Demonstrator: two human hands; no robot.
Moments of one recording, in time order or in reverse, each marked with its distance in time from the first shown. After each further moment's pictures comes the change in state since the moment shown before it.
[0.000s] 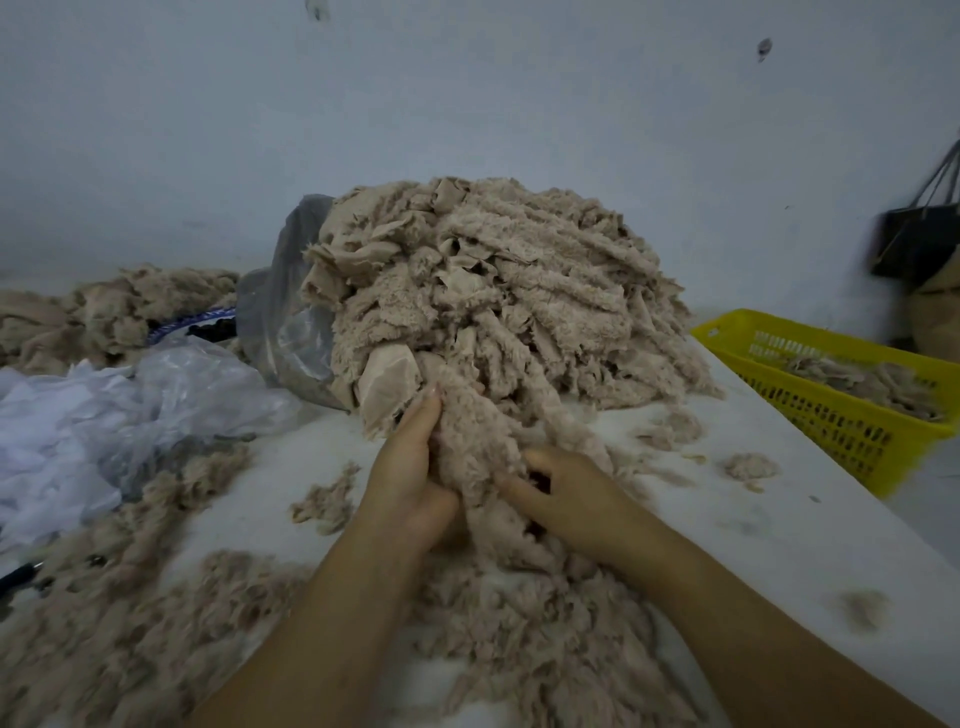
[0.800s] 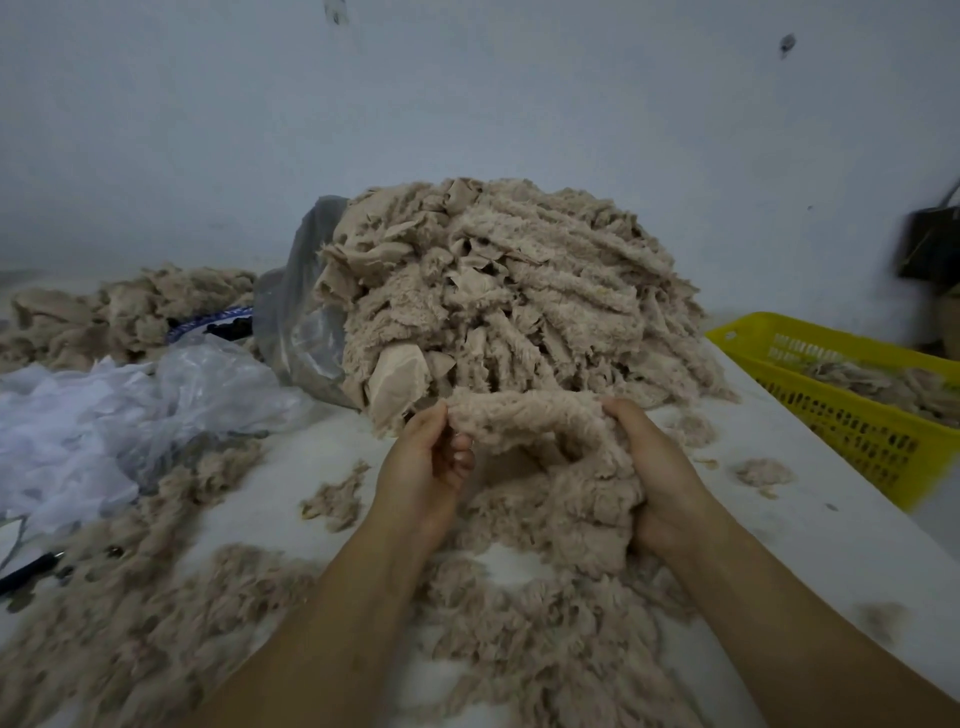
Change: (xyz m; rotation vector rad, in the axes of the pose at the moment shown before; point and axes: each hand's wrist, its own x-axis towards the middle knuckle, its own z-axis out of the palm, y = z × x) left_hand 0.017 -0.006 -0.021 0.033 0.146 0.190; right_hand 0.004 0.012 -0.031 1.089 0.291 0.401
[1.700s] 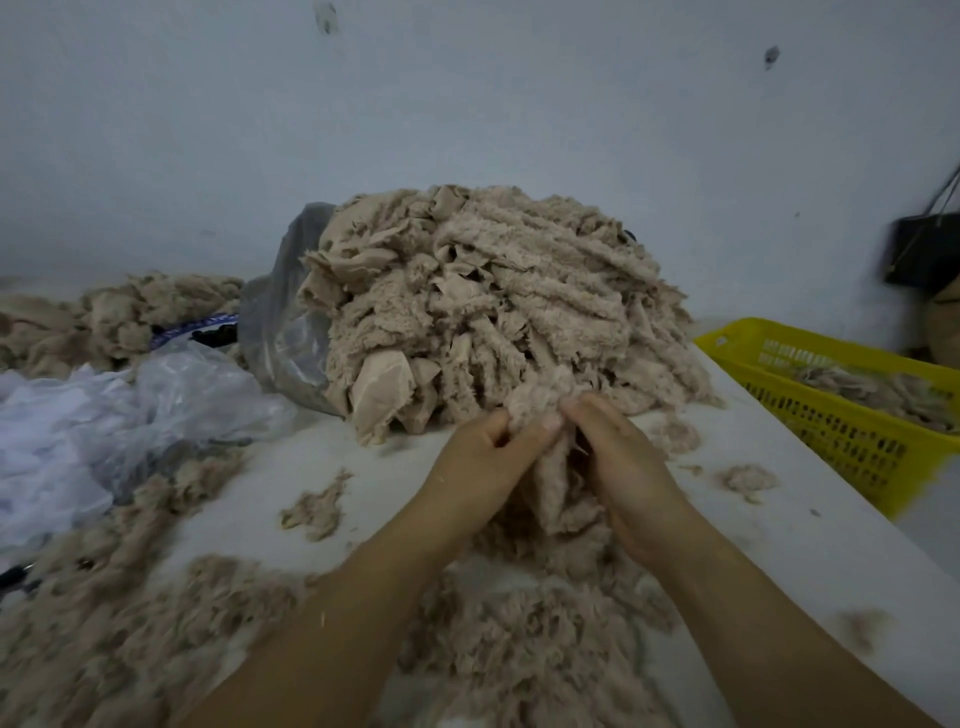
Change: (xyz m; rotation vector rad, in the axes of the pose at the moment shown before) left_hand -0.035 -0.012 0.044 0.998 -0.325 0.235; right_hand 0.004 0.002 0.004 -0.244 -0.081 -0.243
